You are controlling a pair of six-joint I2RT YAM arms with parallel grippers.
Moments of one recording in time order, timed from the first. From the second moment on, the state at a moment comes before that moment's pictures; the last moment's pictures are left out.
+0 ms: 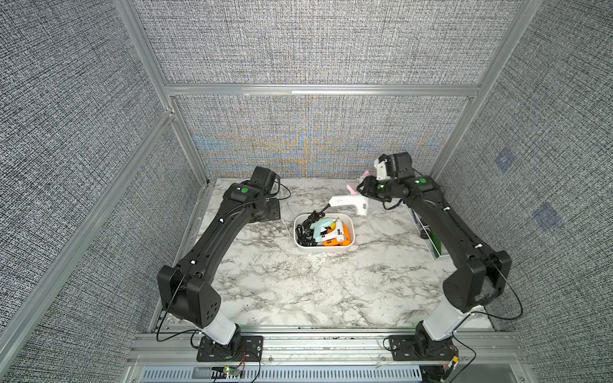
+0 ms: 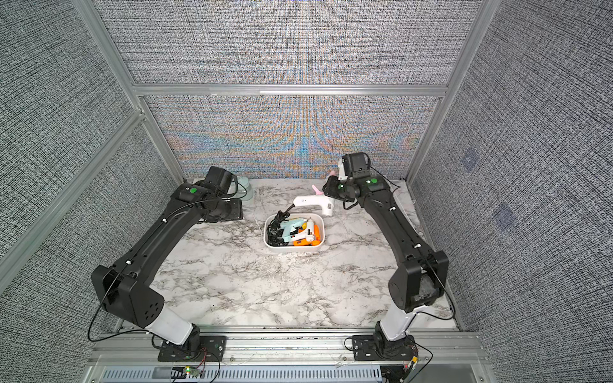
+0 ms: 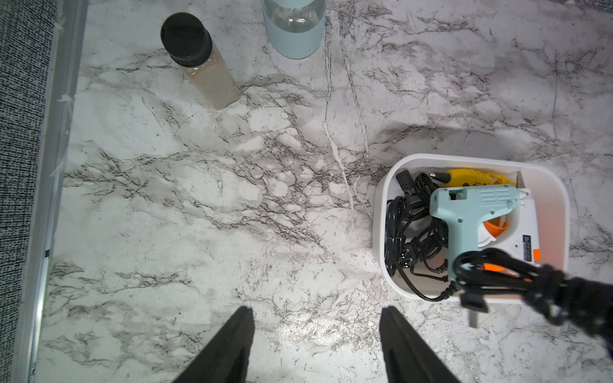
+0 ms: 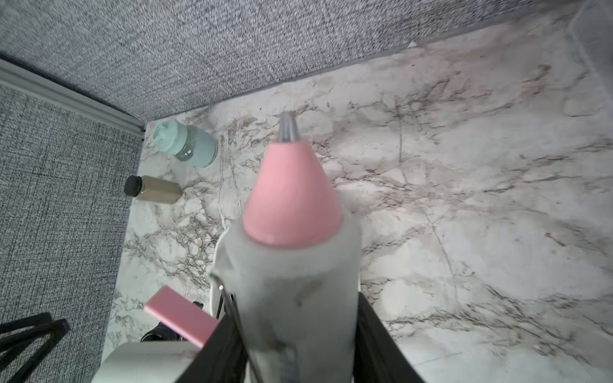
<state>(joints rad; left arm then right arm) -0.39 1.59 1.63 -1.12 -0.12 -0.43 0.31 1.74 1.73 -0.78 -0.16 0.47</state>
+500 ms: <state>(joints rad) -0.38 1.57 1.51 -1.06 -0.02 -0.47 0.41 1.96 1.80 -0.79 0.03 0.49</state>
